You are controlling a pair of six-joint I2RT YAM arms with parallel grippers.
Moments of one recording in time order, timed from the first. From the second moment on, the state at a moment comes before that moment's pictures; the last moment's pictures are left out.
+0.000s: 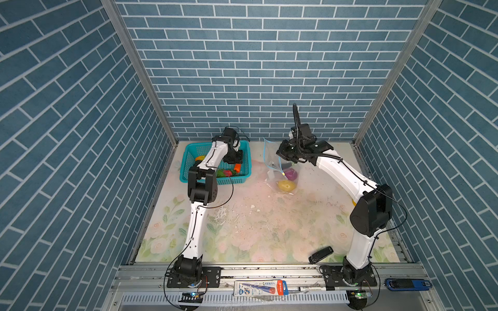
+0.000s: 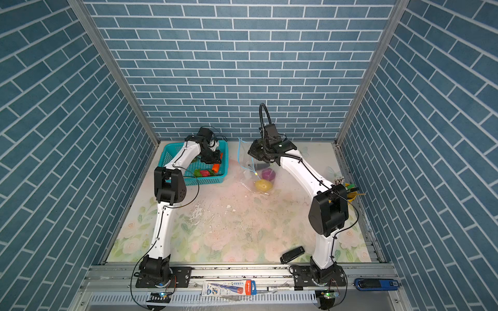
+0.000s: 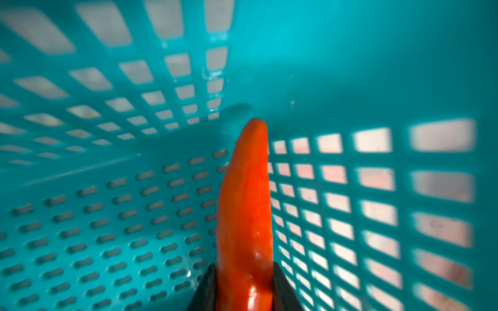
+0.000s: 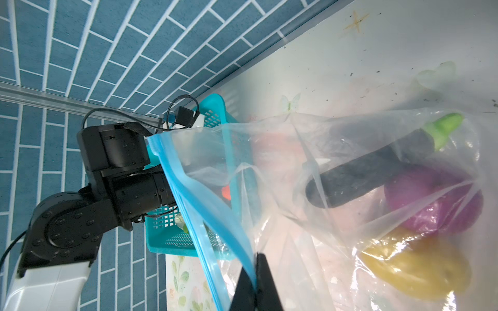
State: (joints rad) left arm -0.20 2.54 2.38 -1.05 0.24 -0.13; right arm 0.56 1.87 1.78 -0.63 -0.19 0.84
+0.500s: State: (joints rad) left arm -0.20 2.34 2.27 -0.98 0.29 -0.17; right arm 0.56 1.87 1.78 -0.63 -0.19 0.84
